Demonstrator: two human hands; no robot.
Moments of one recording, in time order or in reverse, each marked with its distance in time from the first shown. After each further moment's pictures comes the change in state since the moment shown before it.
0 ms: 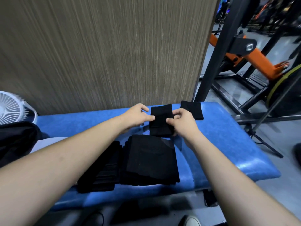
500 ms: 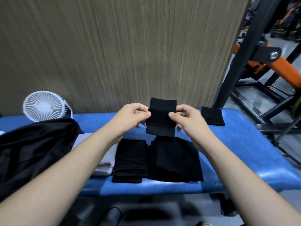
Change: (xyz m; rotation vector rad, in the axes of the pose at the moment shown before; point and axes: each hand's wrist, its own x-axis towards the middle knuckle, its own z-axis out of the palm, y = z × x) left_hand -0.103 -0.008 -0.074 -0.214 0.162 0.149; right_hand -0.060 -0.069 0.029 0.152 -0.208 -0.202
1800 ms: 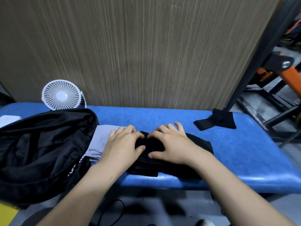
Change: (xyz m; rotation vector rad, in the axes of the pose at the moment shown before) left_hand -0.080 -0.069 -0.024 0.940 0.208 0.150; right_hand -0.036 -0.003 0.085 -1.181 -0.489 -0.348
